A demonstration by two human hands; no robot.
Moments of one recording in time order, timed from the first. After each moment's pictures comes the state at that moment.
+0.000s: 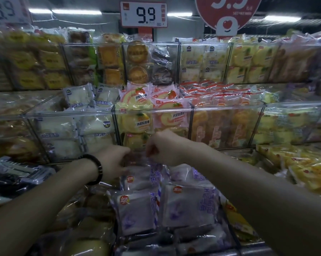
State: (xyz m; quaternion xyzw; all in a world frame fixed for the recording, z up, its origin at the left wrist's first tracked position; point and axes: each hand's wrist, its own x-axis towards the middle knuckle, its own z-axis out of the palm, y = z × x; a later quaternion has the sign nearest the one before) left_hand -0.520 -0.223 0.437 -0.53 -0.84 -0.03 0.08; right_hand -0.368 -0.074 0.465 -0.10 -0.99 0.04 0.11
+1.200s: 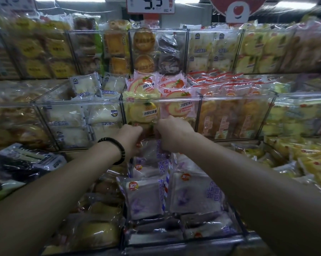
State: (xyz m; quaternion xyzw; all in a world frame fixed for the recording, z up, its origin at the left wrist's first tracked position) left_hand -0.518 -0.194 0.441 -0.50 -0.85 -0.04 0.17; right_hand -0.387 -0.081 0.462 -0.20 -0.96 -0.09 0.17
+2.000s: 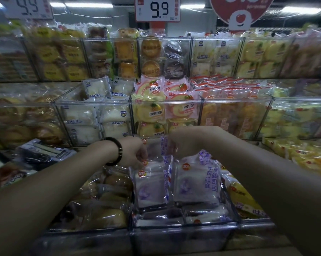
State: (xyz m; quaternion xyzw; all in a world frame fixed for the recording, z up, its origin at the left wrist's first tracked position) left_hand -0.492 -0.242 0.448 -0.57 -0.82 0.04 0.00; right_hand -0.338 -0.090 0.478 -0.10 -0.99 -0.05 -0.04
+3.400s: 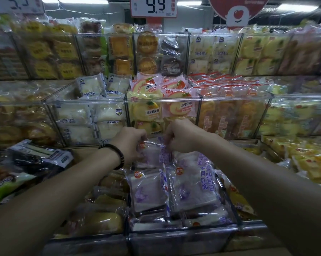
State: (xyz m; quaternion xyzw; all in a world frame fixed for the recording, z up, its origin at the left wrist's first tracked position) left_hand -0.508 -0.220 0.425 -0.53 -0.81 -0.14 0.18; right_hand -0.359 -0.063 0.456 -0.17 -0.97 0.07 0.16
